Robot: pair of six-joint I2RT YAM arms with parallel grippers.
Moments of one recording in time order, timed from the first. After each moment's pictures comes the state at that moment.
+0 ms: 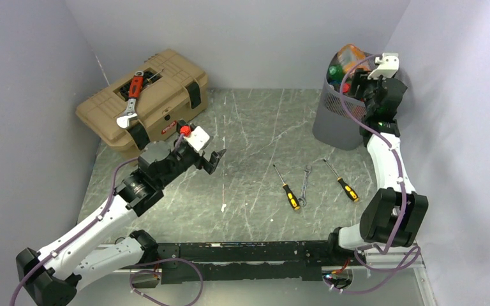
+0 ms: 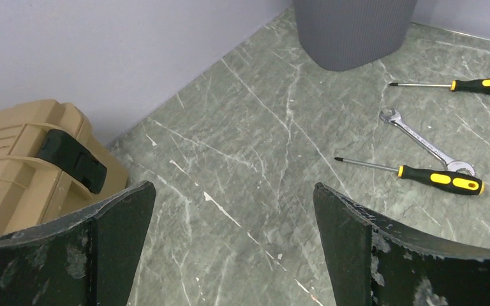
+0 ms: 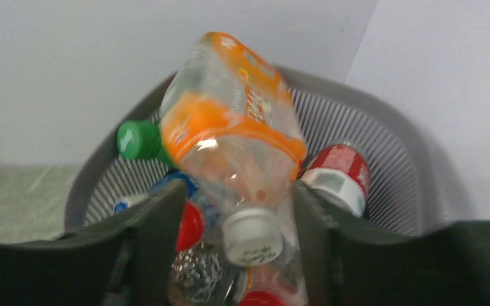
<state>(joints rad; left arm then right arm) -0.71 0.86 0.80 0.02 0.03 0.22 -0.21 1.42 1.22 0.24 -0.11 -0.08</state>
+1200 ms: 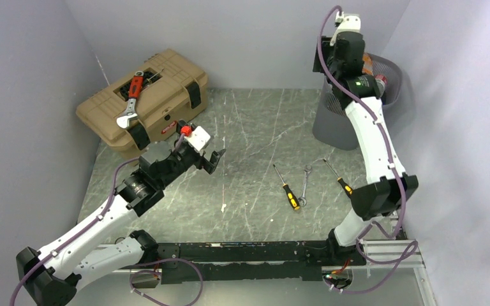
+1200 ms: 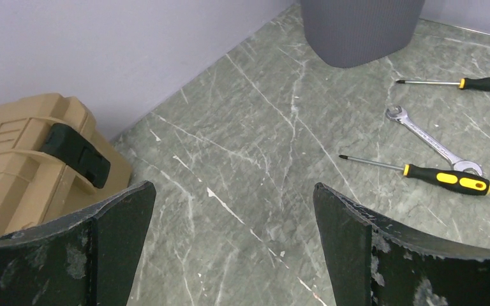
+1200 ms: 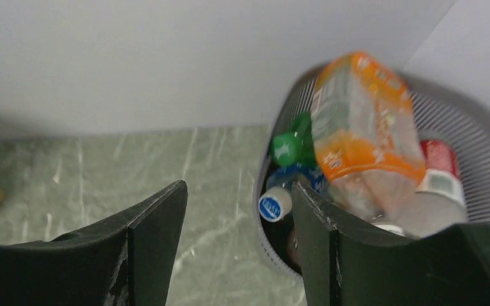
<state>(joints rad) -0.71 0.87 0.80 0.01 0.01 0.22 0.19 1.63 1.94 -0.50 0.30 0.03</state>
